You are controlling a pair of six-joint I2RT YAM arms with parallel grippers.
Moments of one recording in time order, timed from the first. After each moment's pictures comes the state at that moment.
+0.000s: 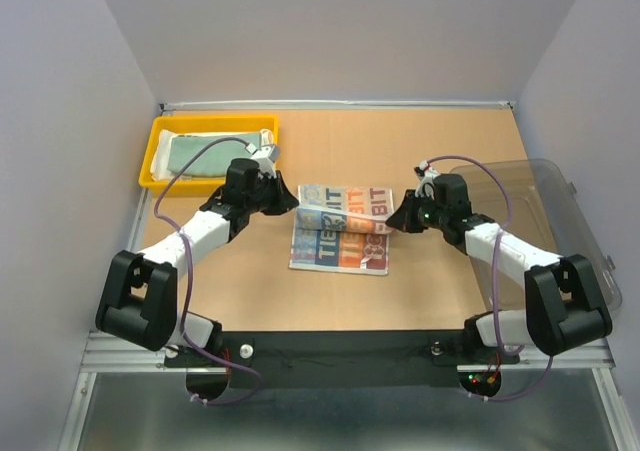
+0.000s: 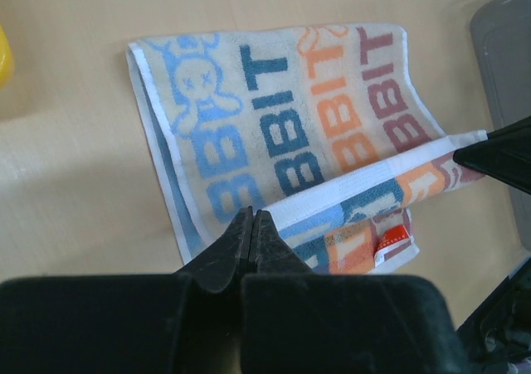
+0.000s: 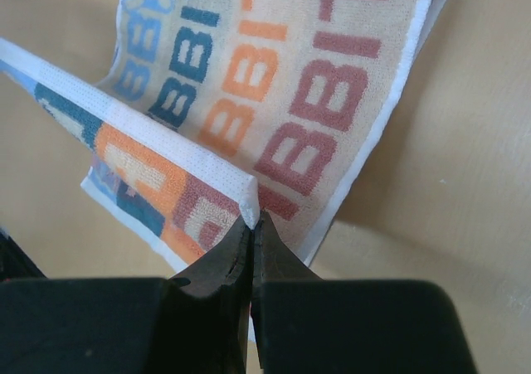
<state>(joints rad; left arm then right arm) -0.36 1.37 0.78 0.02 0.32 -0.44 0.28 1.33 0.64 0.04 -0.41 0.38</state>
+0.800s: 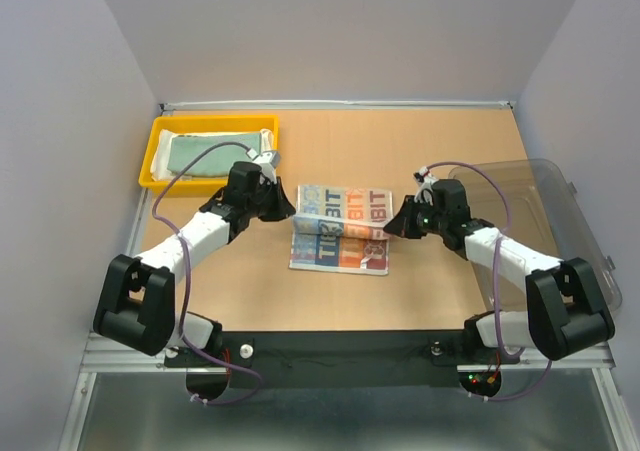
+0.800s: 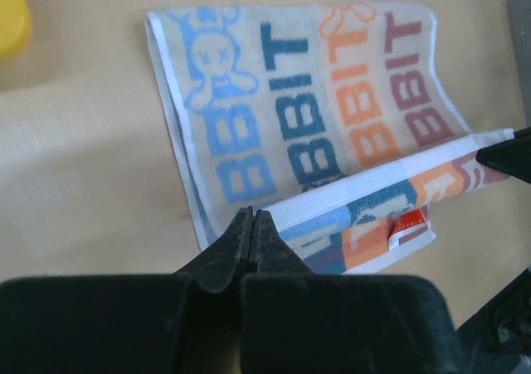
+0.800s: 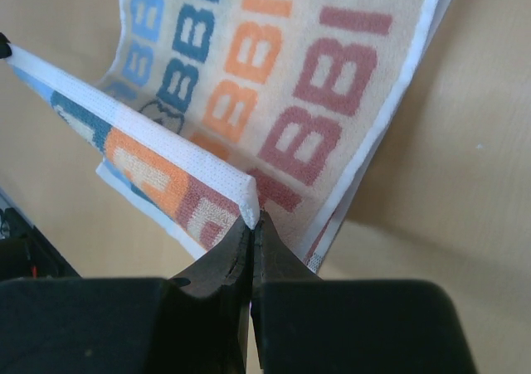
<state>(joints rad) -0.37 1.35 0.82 -0.11 0.27 -0.40 0.30 1.30 0.62 0.03 -0.43 0.45</state>
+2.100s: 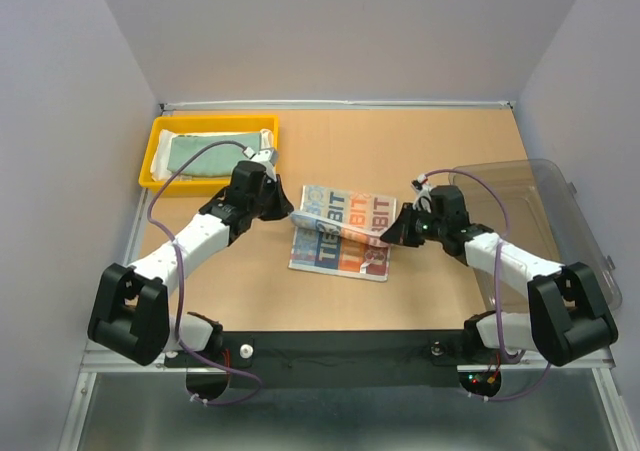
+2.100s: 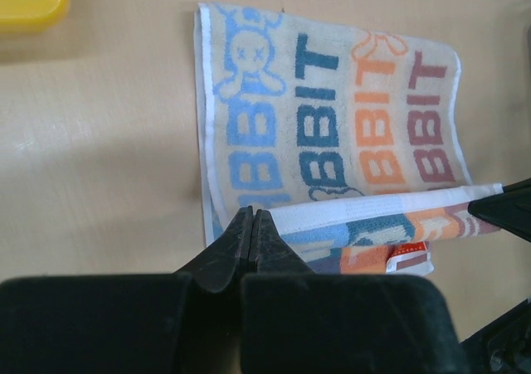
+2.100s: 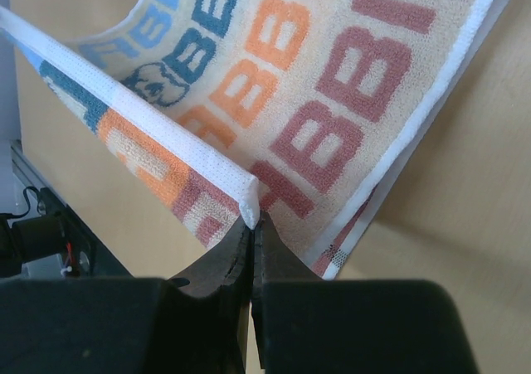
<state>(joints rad) -0.43 1.30 0.82 -0.18 0.13 -0.48 0.32 1.28 0.56 0.01 -0.47 0.53</state>
